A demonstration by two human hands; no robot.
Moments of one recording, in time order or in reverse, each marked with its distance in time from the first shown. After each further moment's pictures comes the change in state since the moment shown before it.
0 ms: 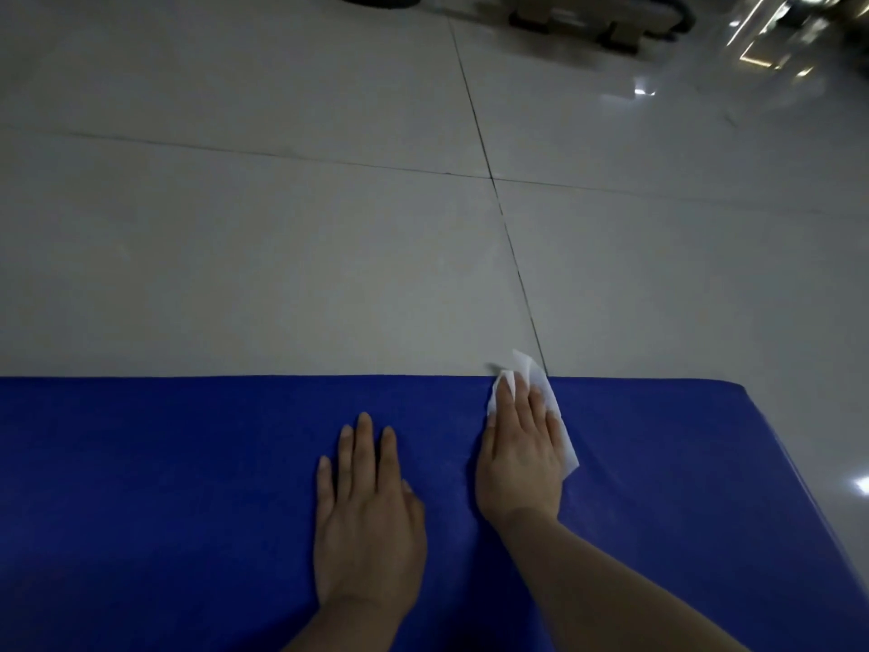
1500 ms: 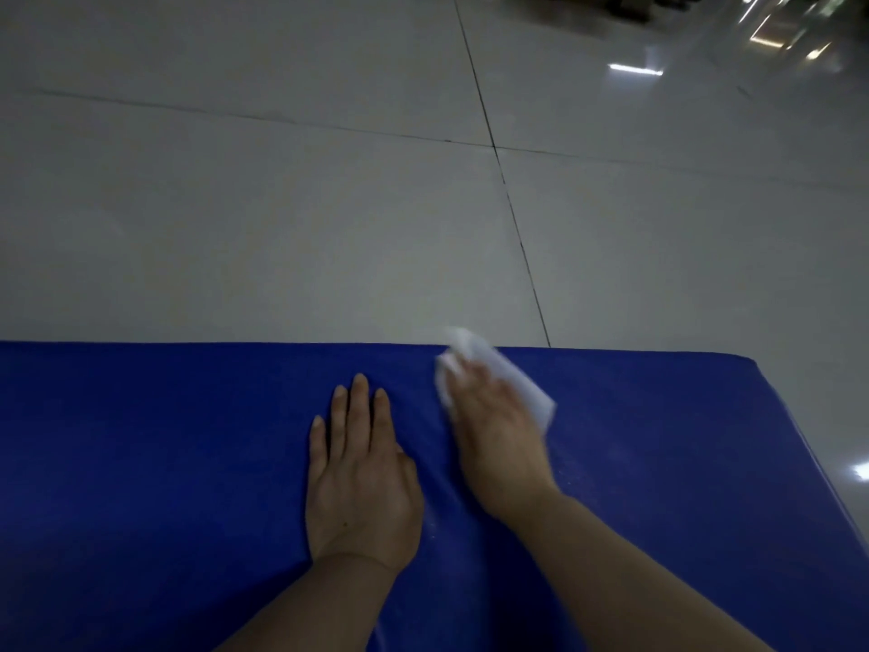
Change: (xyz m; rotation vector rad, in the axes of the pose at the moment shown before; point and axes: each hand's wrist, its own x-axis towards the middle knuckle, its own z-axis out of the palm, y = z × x) left_hand 0.009 0.002 0.009 0.048 0.081 -0.001; right_hand -0.003 -0.005 -0.006 -0.102 -0.040 -0.491
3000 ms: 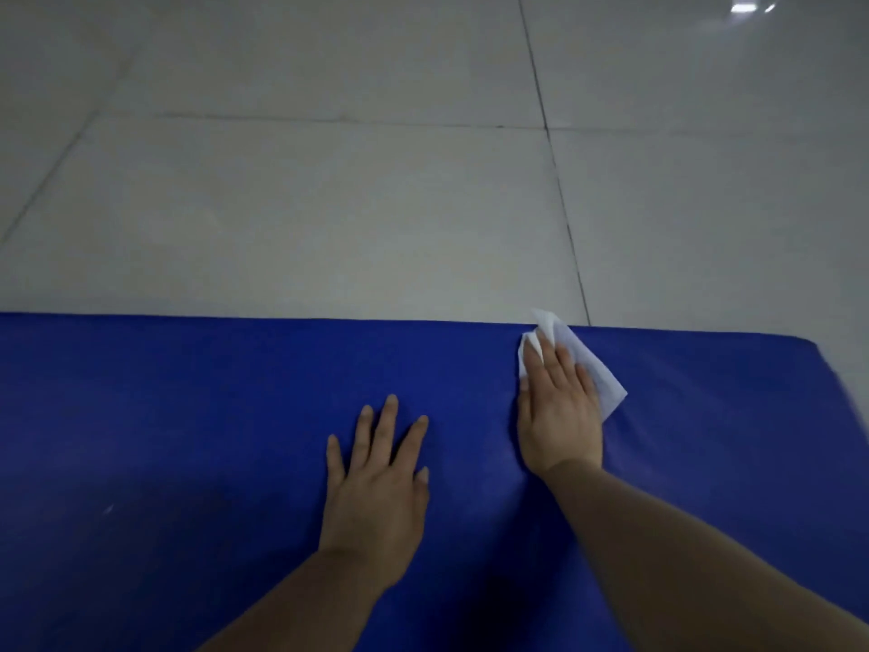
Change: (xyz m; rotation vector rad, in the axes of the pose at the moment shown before) left_hand -0.045 -0.033 -0.060 0.073 -0.509 0.040; right_hand -0.016 0.014 -0.001 0.101 -0.014 0.280
